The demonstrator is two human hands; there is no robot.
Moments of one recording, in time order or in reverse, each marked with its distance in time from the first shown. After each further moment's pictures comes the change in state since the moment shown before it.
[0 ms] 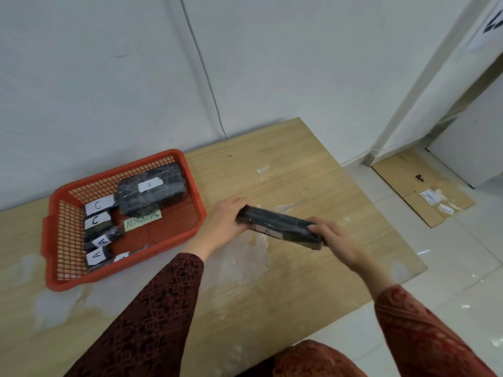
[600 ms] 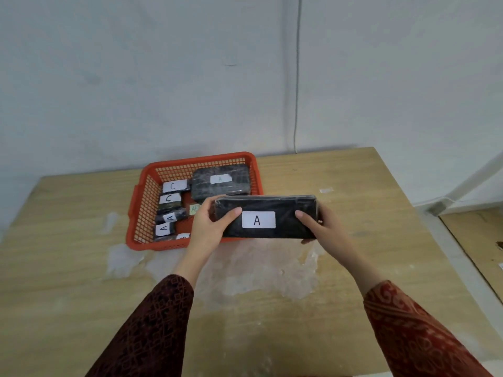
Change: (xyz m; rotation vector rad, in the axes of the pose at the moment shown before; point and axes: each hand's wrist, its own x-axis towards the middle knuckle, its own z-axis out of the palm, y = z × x) left_hand -0.096 -0.048 -0.070 -0.745 0.657 -0.595; right_hand 0.061 -0.083 0.096 0.035 -0.115 -0.193
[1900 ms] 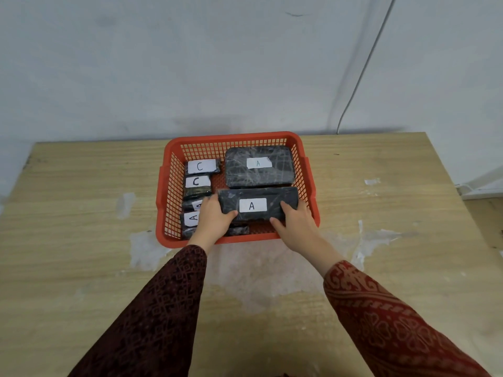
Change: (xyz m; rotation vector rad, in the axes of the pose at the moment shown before) left_hand 0.099 -0.083 -0.072 0.602 -0.111 -0.184; right_hand 0.076 0.007 0.164 -0.916 -0.110 0.198
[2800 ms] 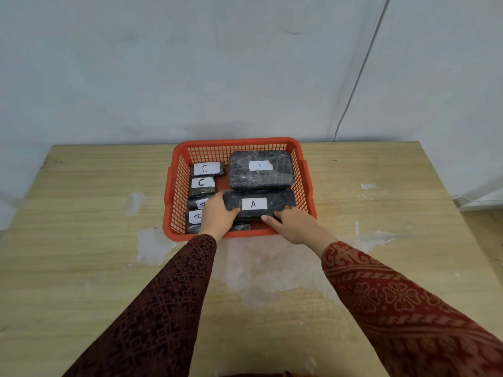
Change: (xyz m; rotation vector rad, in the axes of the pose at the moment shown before) left_hand -0.009 0.000 0.003 0.012 0.122 0.087; right_hand 0.002 0.001 -0.016 -0.235 -0.230 -0.162
